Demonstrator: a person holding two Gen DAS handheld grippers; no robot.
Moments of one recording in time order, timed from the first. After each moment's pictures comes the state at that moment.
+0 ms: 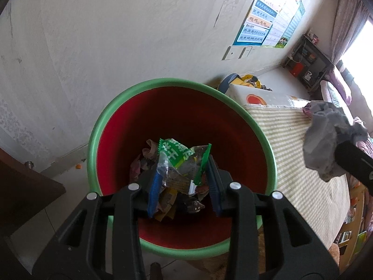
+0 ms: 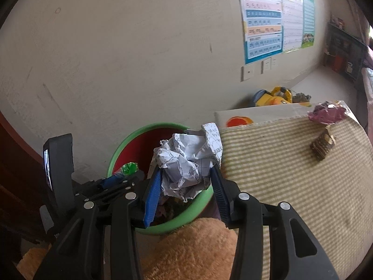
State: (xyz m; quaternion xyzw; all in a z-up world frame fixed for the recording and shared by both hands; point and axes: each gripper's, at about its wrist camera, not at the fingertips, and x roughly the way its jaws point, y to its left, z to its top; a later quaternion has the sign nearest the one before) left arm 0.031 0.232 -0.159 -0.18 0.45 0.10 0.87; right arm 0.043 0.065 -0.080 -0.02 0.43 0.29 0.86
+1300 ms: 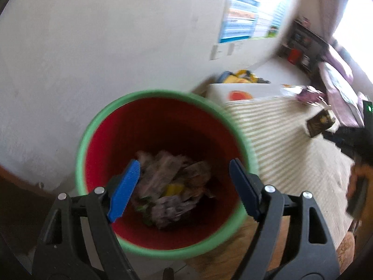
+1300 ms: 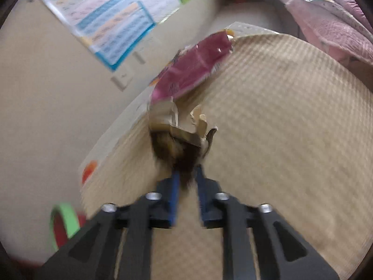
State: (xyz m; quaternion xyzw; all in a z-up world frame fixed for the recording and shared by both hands) left arm 0.052 0.172 -0.142 -0.09 0.44 0.08 0.89; right arm 0.159 -0.173 -0.181 0.20 0.50 0.07 0.84
